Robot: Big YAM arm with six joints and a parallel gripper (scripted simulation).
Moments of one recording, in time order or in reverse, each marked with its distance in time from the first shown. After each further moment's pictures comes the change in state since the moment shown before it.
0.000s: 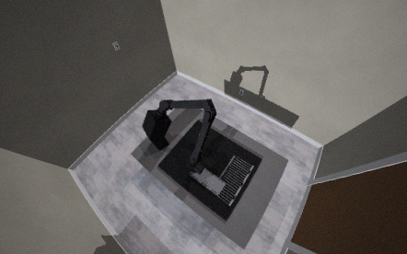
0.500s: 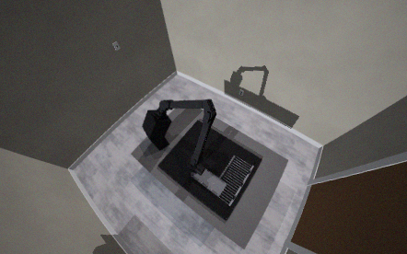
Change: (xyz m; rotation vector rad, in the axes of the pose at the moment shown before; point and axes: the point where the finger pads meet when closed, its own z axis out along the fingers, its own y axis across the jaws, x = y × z) arm 0.001 -0.010 0.000 -0.003 0.000 0.001
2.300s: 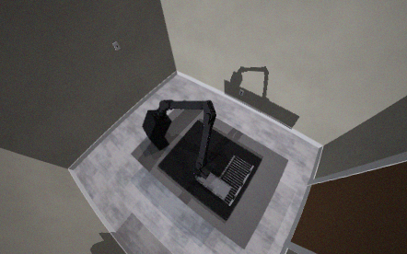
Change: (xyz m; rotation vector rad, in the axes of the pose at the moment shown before) arm 0.000 -0.050 -0.002 0.002 0.000 -0.003
